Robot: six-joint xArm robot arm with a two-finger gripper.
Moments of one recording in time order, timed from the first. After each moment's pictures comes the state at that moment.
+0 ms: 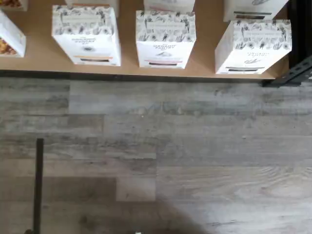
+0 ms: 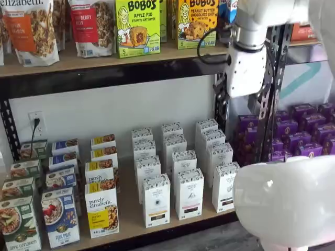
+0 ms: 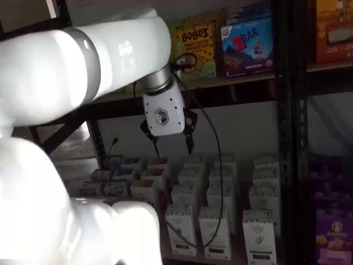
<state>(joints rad) -0.06 -0.91 -0.52 -0.03 1.31 -0.04</state>
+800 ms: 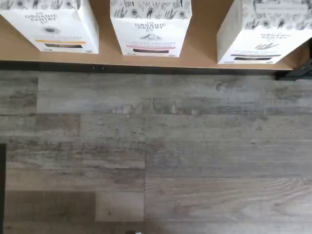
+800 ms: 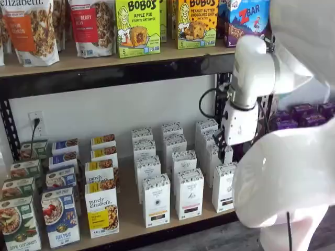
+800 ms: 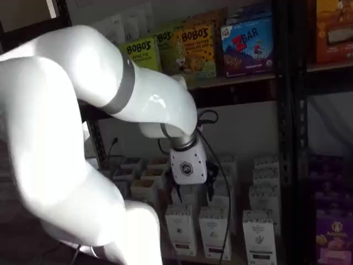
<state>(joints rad) -0.17 -0.59 -0.28 -0.03 0.76 -0.14</state>
